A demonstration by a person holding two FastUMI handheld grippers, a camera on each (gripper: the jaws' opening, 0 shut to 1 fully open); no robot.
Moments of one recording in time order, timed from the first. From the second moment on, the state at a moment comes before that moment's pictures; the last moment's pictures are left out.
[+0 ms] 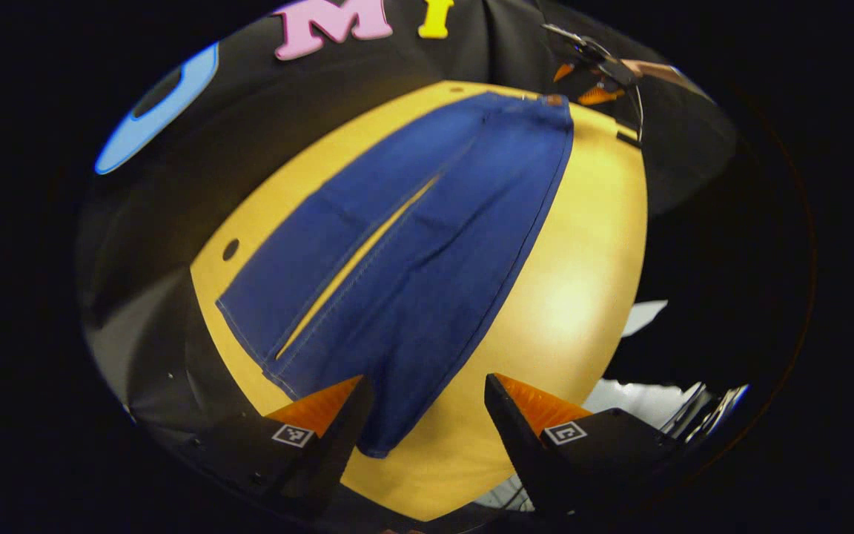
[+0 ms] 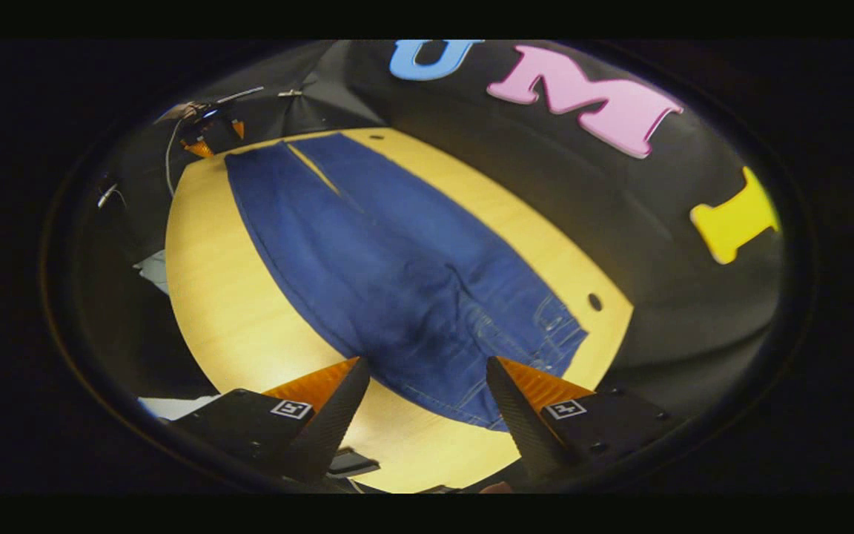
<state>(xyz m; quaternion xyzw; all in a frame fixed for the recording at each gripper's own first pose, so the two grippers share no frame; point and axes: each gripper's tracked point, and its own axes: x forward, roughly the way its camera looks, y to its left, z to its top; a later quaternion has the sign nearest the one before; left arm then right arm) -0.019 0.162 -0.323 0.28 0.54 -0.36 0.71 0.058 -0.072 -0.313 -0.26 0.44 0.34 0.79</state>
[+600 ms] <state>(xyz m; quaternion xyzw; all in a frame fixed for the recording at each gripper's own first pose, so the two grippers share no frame) -0.031 0.187 -0.383 0.28 0.66 -0.36 0.59 0.048 -0.114 -0.413 -0.24 0.60 0.35 0.67</state>
